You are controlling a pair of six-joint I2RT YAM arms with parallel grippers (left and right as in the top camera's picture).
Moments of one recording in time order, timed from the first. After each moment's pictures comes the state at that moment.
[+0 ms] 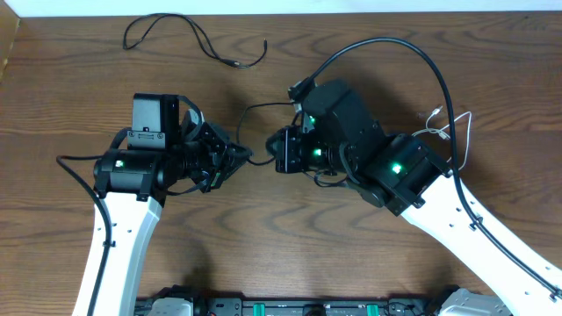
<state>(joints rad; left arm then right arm) -0.09 1.22 1.16 -0.97 0.66 -1.02 0.79 1.46 1.48 -0.74 -0.24 0.78</state>
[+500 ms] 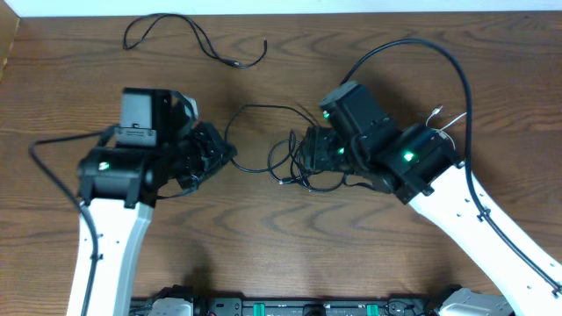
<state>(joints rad) -0.10 1.21 1.34 -1.16 0.48 -0.68 0.70 1.46 1.48 -1.00 -0.05 0.78</state>
